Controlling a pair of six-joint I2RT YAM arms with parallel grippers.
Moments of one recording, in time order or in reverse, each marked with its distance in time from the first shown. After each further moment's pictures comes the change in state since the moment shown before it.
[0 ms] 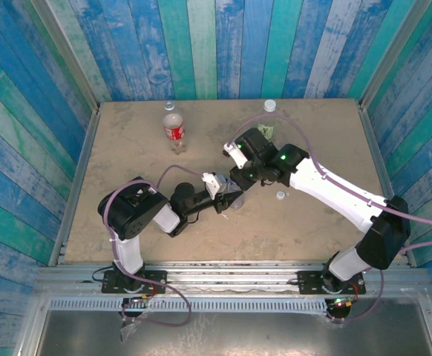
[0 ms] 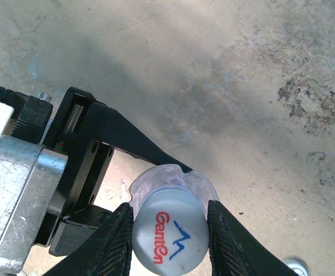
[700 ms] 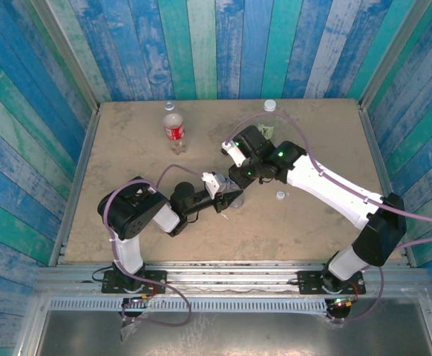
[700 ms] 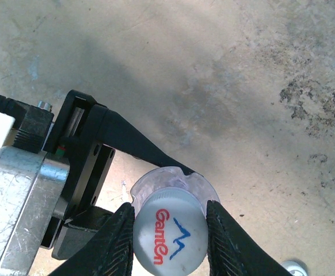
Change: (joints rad) left arm 0.006 0.000 0.002 -0.007 0.002 0.009; right arm 0.000 0.036 0.046 -0.027 -0.012 0.001
